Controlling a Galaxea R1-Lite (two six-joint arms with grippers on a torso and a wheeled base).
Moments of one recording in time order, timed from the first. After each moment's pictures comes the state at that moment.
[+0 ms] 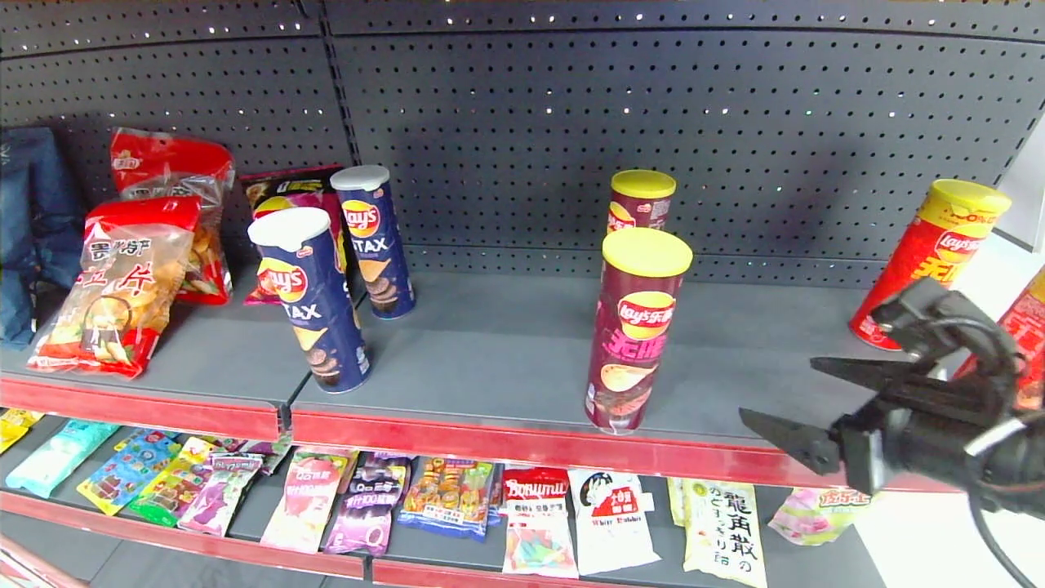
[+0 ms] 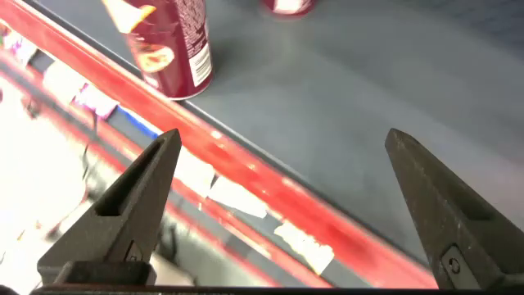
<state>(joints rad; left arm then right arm) 0.01 0.03 0.00 0.01 0.02 0.00 0.43 1.26 -0.50 -0.35 0.00 -0.15</state>
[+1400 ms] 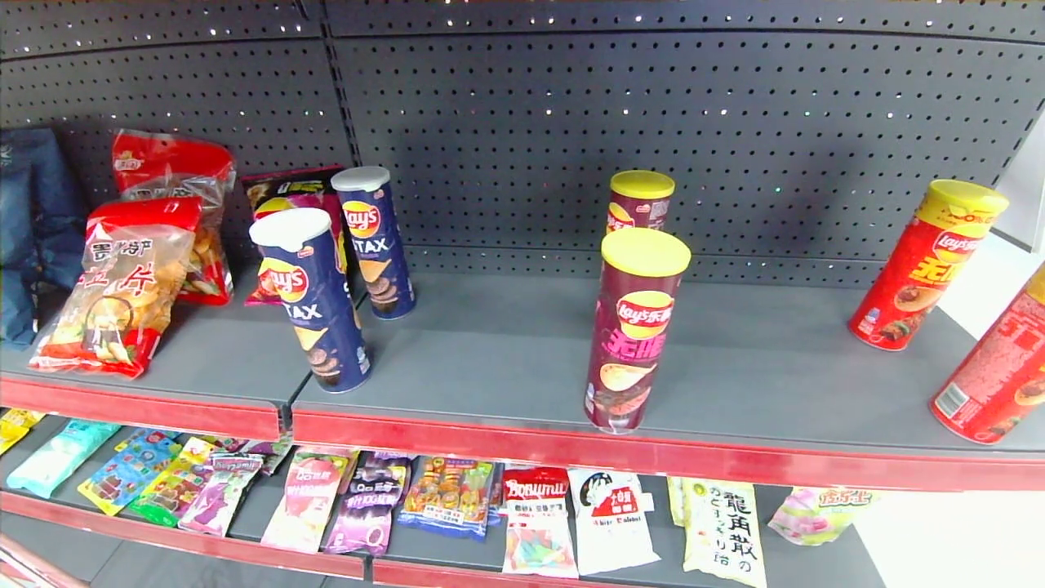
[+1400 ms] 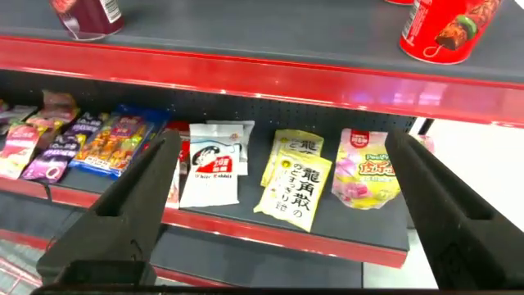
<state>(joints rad) 0.00 0.03 0.00 0.01 -0.01 0.02 0.10 0.09 0.00 0.00 0.01 0.00</state>
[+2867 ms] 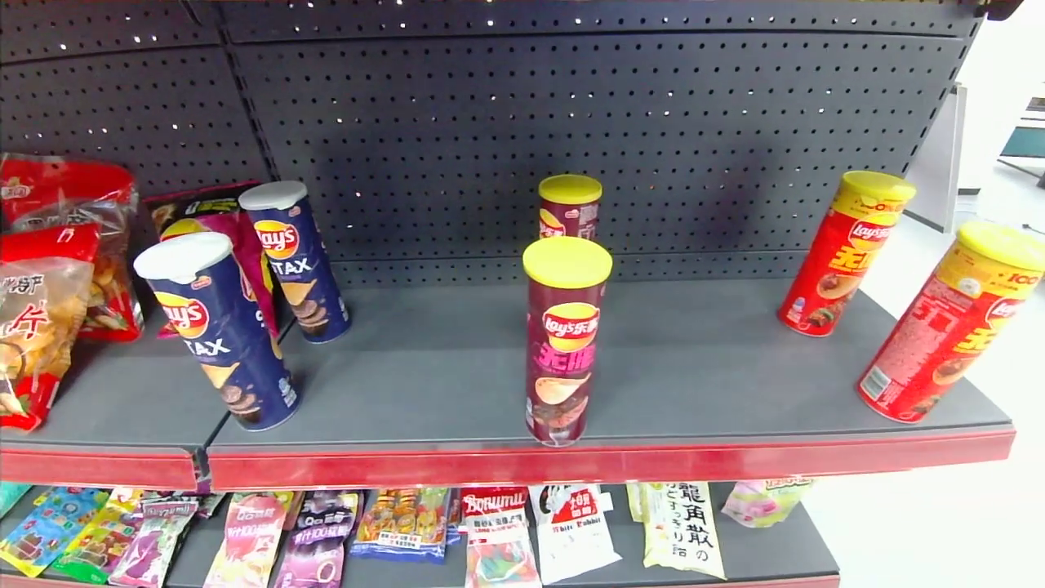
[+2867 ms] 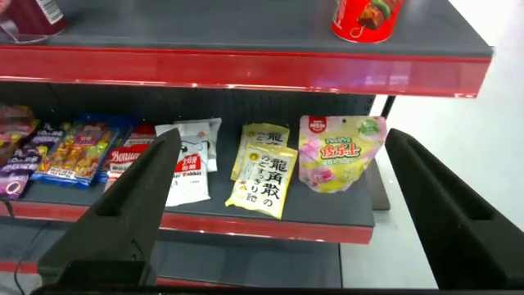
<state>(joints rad) 0.00 0.02 0.00 0.01 -0.01 0.02 0.10 0.09 0.00 0.00 0.01 0.00</state>
